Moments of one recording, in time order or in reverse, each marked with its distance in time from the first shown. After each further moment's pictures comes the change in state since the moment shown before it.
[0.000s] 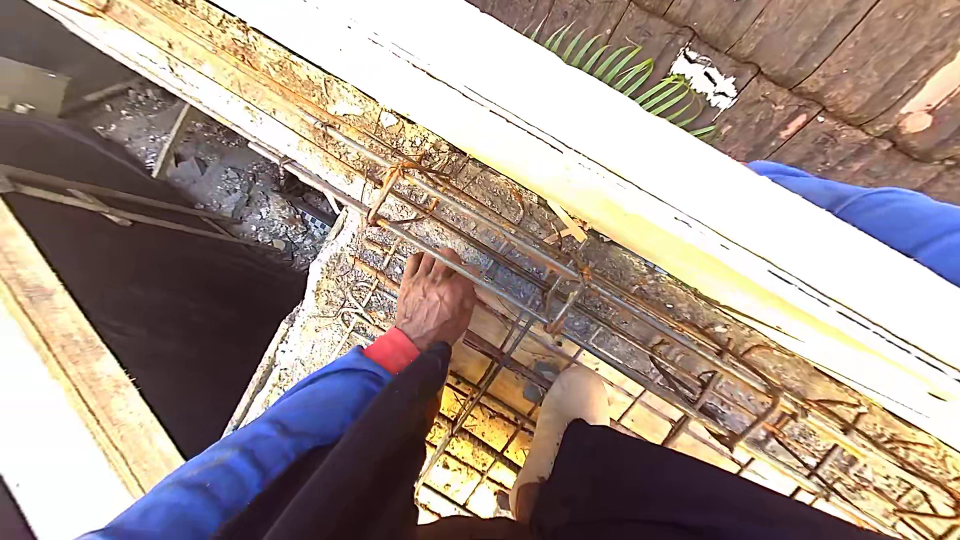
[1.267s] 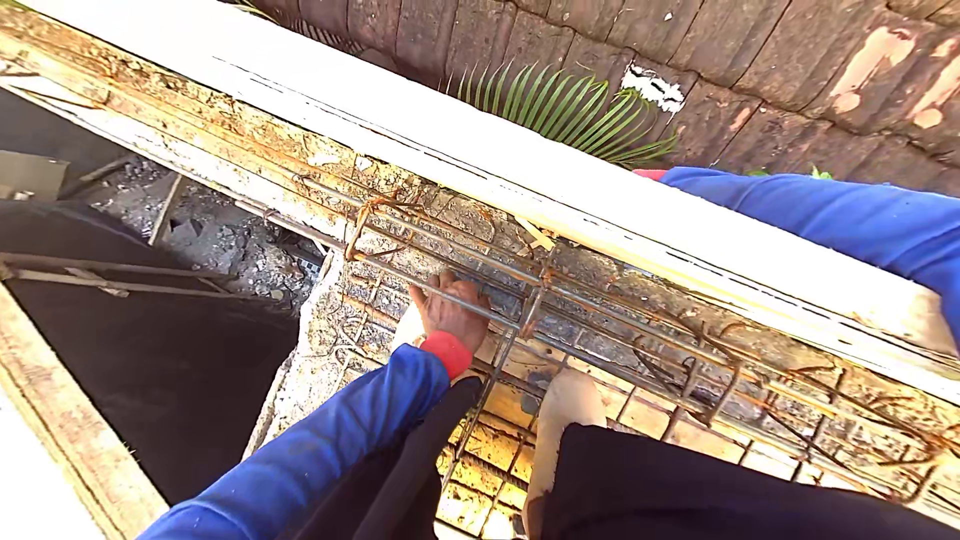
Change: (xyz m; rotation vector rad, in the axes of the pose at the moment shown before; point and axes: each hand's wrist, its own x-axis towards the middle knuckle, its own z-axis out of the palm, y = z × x) left_hand 0.052 0.064 -0.007 0.013 -0.501 -0.461; right_hand 0.004 -0.019 0.005 -0.056 -0.020 -0.052
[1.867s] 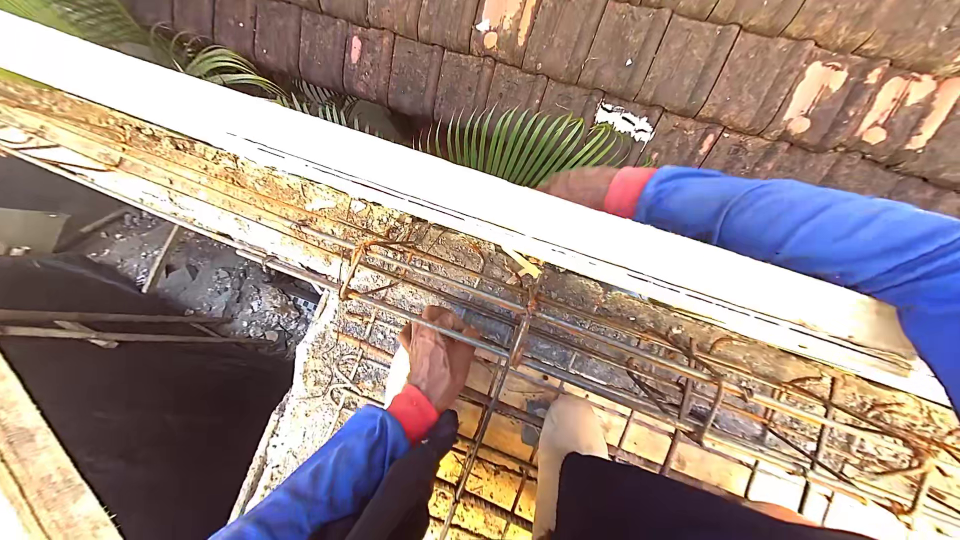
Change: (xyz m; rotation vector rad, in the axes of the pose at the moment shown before) left_hand -0.018 -0.032 0.006 -0.482 0.250 0.168; right_hand -0.023 -0.016 -0.047 -0.276 -0.003 -0.021
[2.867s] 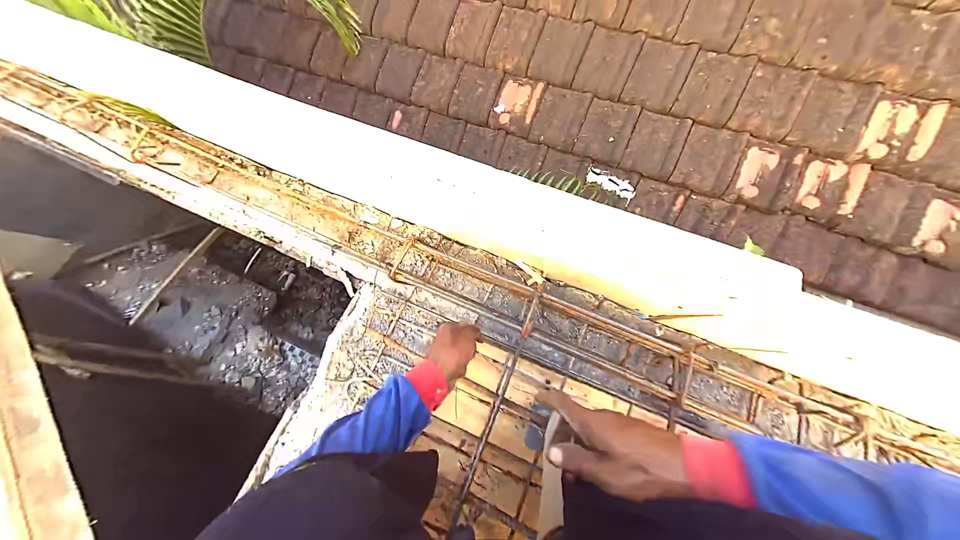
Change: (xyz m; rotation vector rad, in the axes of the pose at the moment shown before) left_hand -0.009 -0.002 -0.008 -0.641 -0.320 -0.409; right_hand -0.171 -0.257 0.106 1.050 -0.150 0.124
